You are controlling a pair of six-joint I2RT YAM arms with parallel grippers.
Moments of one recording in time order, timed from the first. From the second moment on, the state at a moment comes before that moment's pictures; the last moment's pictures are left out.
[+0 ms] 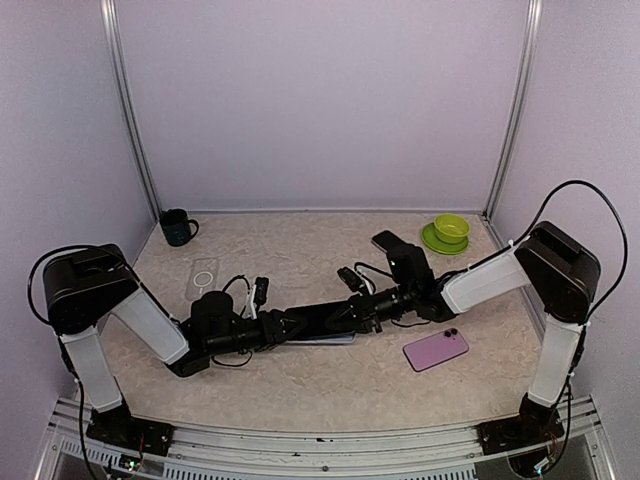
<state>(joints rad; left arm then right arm) -0.85 1.83 0.45 1.14 0.26 -0.97 0.73 1.88 0.89 0.49 -0.96 0.90</state>
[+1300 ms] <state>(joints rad) -0.84 1.86 0.43 1.35 0.39 -1.04 0.72 1.88 0.88 0.54 -1.06 0.76</state>
